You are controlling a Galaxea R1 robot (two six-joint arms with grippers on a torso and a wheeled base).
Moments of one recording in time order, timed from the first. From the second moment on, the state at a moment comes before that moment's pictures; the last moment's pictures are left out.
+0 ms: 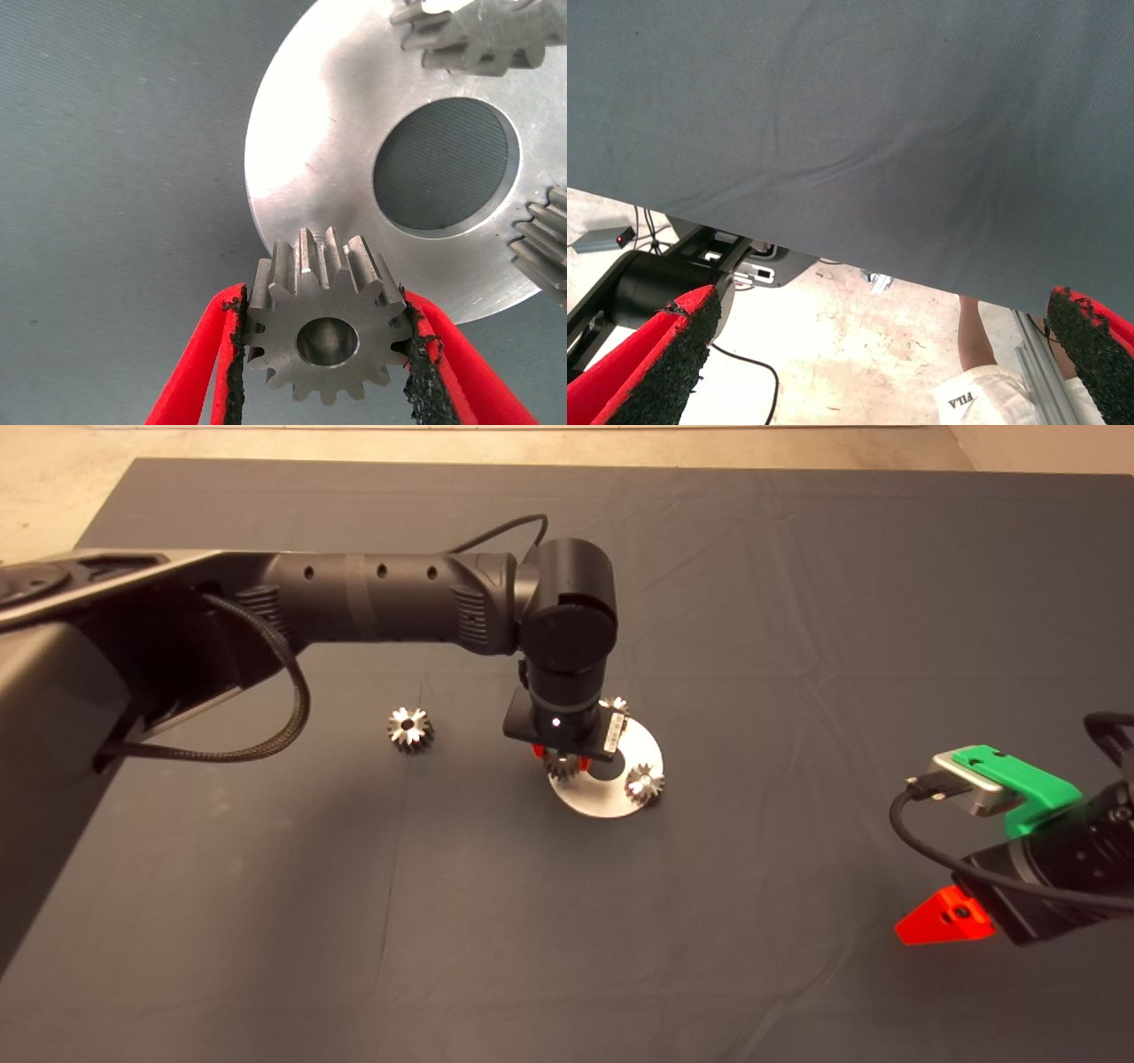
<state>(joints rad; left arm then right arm) -0.39 2.90 -1.31 0.37 1.53 -1.33 0.57 2.12 -0.42 0.05 -1.53 1.49</state>
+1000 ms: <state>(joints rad) -0.37 2.89 -1.30 0.39 1.52 -1.33 0.57 2.12 -0.42 0.05 -1.53 1.49</state>
